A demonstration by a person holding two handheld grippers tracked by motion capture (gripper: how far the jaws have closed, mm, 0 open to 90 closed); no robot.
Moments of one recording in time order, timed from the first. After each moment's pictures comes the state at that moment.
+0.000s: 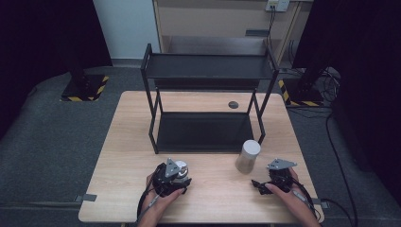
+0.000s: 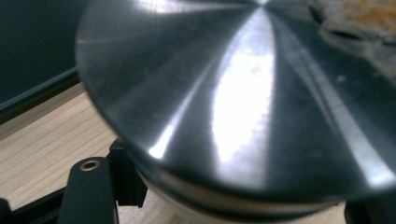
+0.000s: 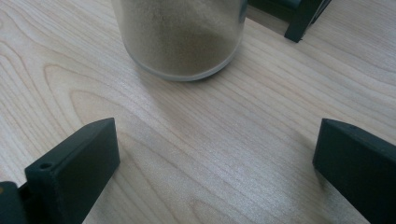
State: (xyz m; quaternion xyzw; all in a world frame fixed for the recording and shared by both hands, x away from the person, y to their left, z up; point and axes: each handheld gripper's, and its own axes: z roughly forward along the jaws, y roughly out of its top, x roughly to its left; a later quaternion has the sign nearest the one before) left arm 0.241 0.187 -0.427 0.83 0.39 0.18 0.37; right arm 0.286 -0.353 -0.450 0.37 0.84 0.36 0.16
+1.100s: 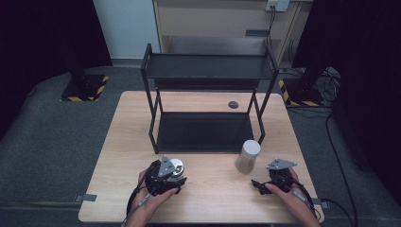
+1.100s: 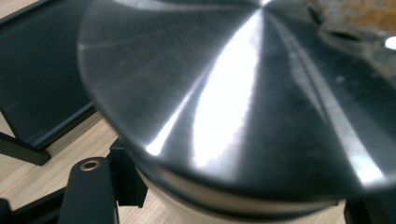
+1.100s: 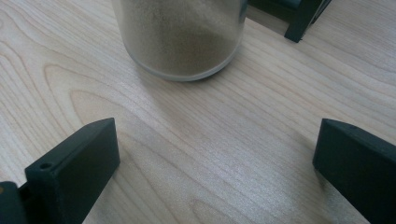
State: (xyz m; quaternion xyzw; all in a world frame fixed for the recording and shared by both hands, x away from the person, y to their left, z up) left arm 0.235 0.205 -0.389 0.84 0.34 0.18 0.37; right arm 0.286 -0.353 -0.450 0.37 0.84 0.36 0.16
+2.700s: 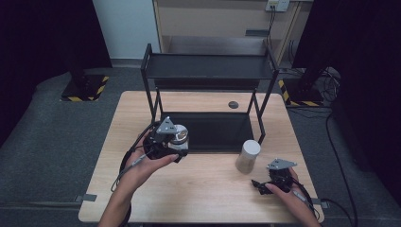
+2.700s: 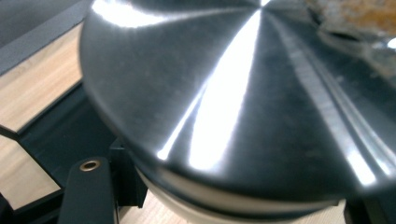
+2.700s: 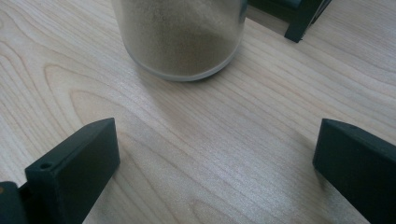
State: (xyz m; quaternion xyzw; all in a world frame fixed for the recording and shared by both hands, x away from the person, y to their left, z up) left arm 0.304 0.209 -0.265 0.87 0.29 0.14 0.38; right arm 0.286 -0.353 -0.450 0.37 0.84 0.36 0.16
